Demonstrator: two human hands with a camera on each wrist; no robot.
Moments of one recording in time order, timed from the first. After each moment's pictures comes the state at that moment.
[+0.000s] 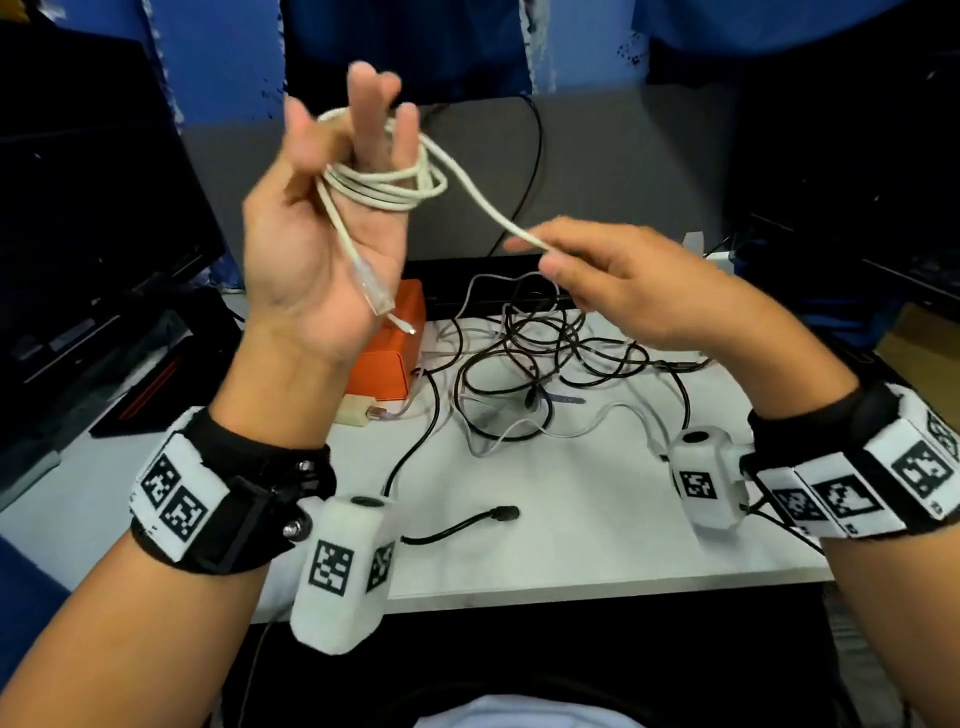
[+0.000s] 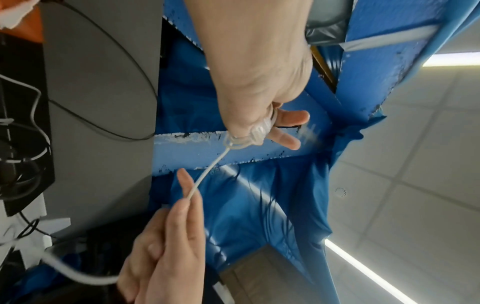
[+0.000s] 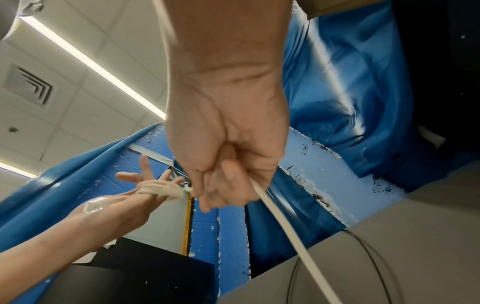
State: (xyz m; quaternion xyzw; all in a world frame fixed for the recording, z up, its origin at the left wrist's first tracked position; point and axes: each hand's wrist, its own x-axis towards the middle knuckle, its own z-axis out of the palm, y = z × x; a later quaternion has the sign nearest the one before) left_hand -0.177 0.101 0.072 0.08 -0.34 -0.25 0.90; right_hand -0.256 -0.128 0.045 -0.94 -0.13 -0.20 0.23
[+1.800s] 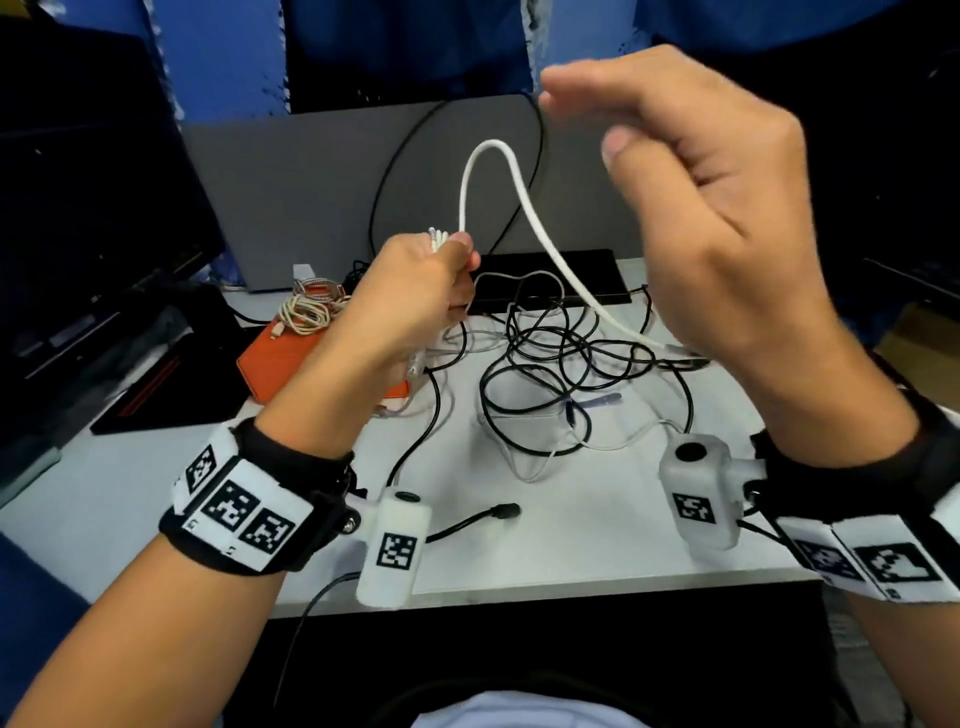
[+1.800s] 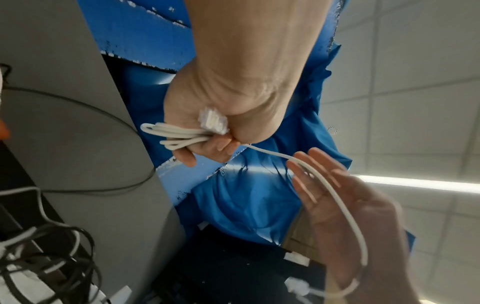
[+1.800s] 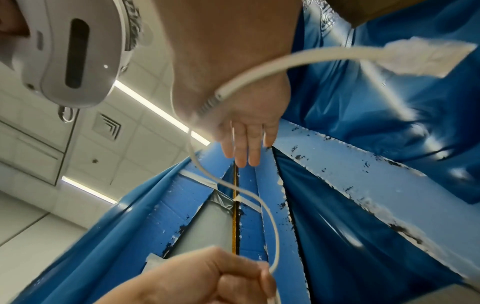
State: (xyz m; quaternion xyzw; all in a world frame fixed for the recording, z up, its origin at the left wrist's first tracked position) left_hand -0.180 0.069 0.042 0.75 -0.25 -0.03 0.61; right_hand -0.299 -0.086 0.073 -0.78 -0.22 -0.52 0.28
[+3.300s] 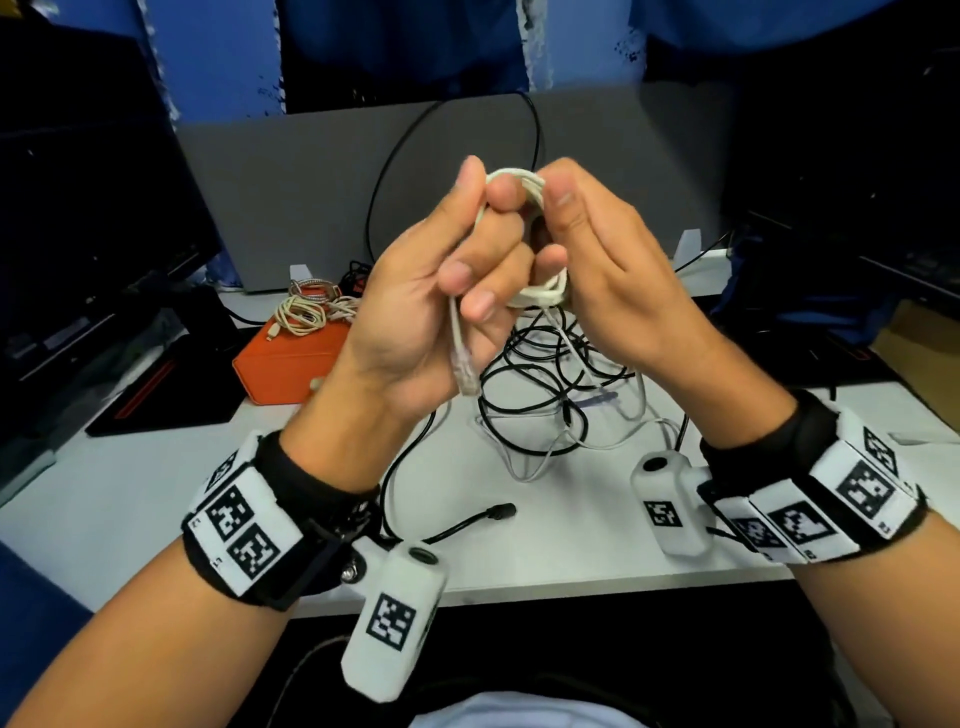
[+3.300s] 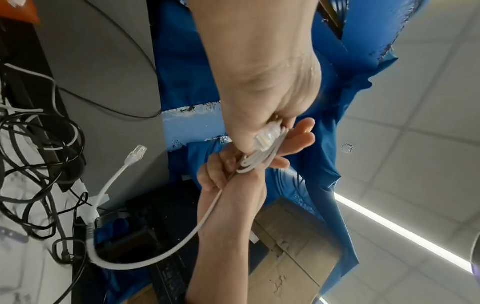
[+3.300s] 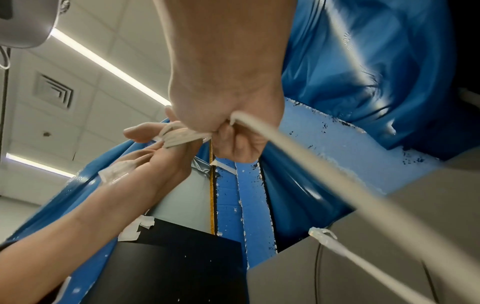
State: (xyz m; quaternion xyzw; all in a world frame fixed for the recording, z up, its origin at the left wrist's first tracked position) left_hand -0.216 0.066 0.050 0.28 -0.45 -0.34 0.78; right_hand -0.264 -0.084 0.042 -0.83 -0.16 -0.37 0.39
